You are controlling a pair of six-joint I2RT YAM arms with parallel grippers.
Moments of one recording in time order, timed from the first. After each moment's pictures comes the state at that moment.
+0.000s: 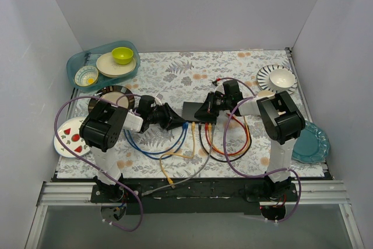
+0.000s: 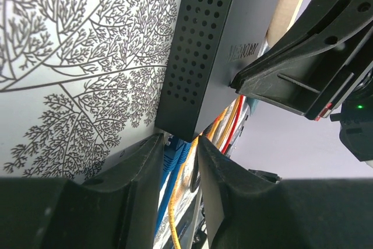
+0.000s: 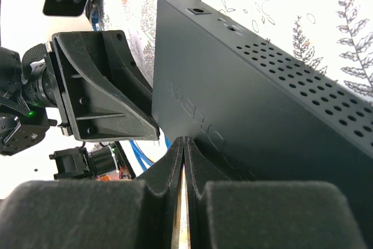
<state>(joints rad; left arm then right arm) -0.38 1.88 0.68 0.55 0.67 -1.11 0.41 1.97 0.98 0.26 -0.78 0.78</state>
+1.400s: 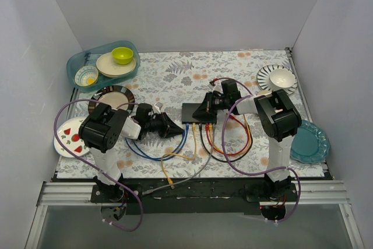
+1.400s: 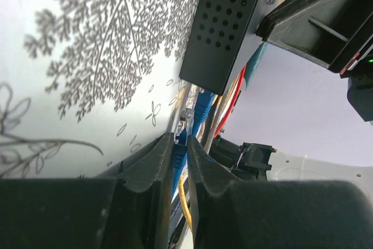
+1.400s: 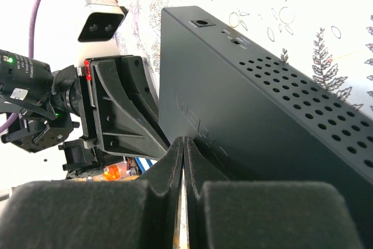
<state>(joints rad) -0.38 1.87 0.54 0.67 0.75 -1.16 0.42 2.02 1.03 0.26 -0.84 0.78</state>
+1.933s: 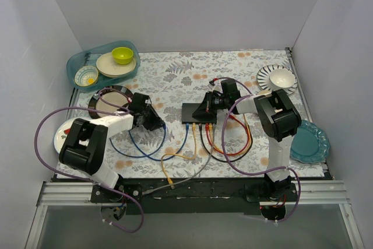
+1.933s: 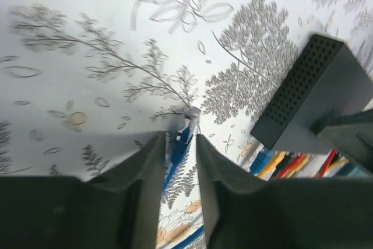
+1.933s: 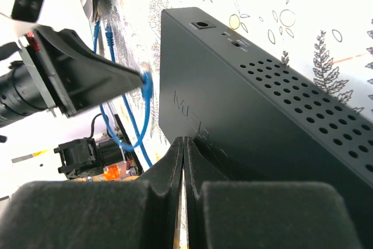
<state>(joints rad) -0.35 1.57 0.73 -0.12 0.18 -0.97 0.42 2.02 1.04 0.24 -0.84 0.78</state>
